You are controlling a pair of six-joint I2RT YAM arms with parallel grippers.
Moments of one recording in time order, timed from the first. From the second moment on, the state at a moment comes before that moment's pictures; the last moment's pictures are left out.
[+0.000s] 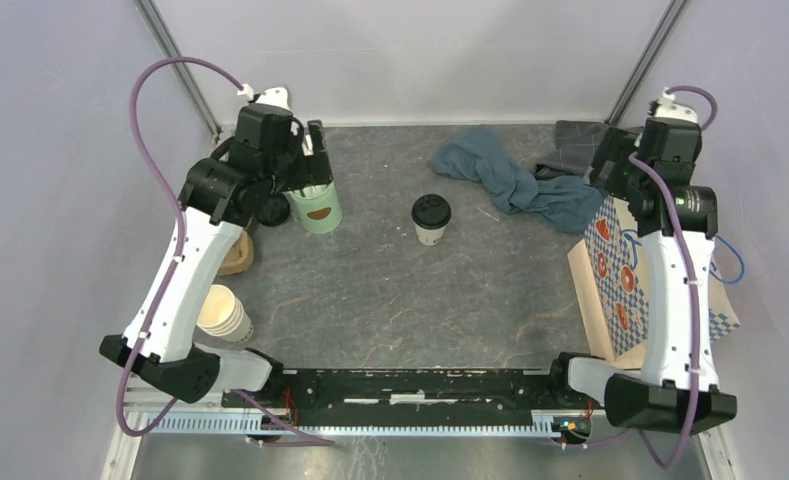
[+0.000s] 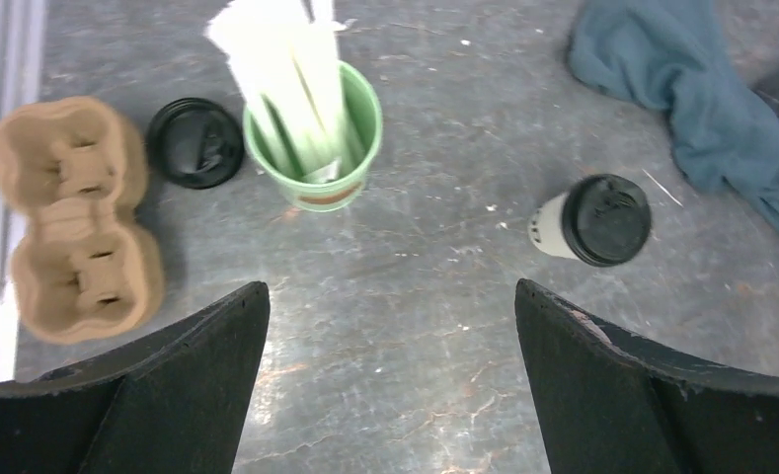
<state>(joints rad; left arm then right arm) -0.47 1.34 1.76 -1.05 -0.29 -0.40 -0.16 1.19 1.52 -0.94 0.21 0.23</state>
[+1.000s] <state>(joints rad) 0.17 1.77 1.60 -1.09 -0.27 -0.40 0.64 0.90 1.17 -0.76 0.07 -0.10</state>
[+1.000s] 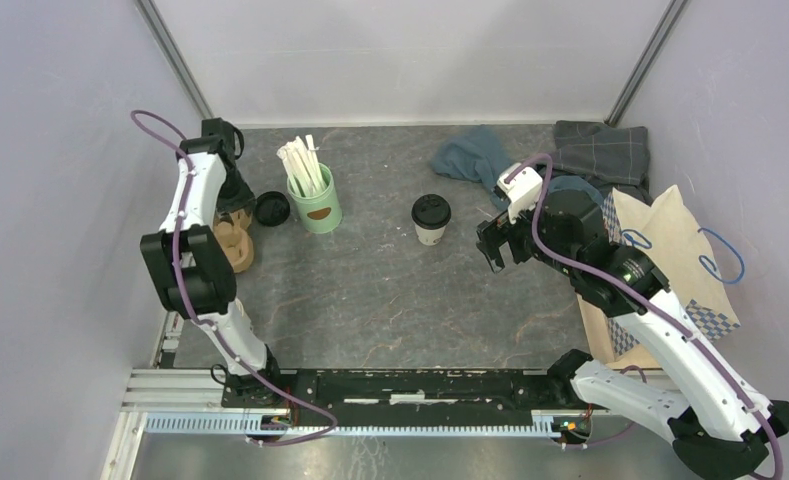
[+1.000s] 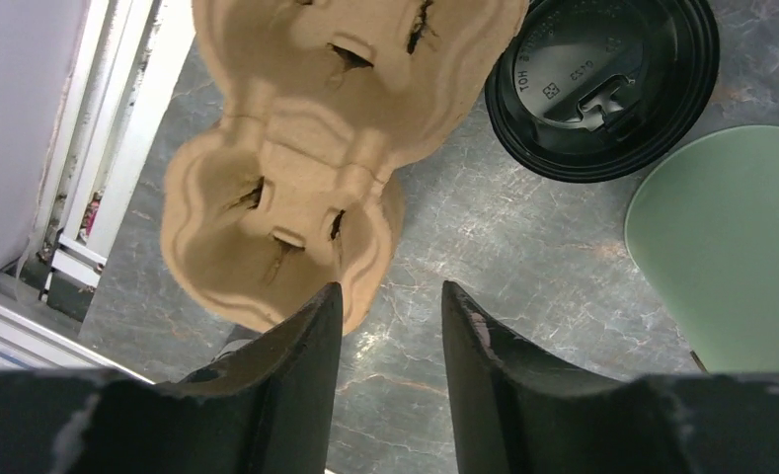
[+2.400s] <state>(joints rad) 0.17 1.98 1.70 -1.13 -0.34 -0.40 0.65 0.94 1.17 -0.73 0.07 -0.10</state>
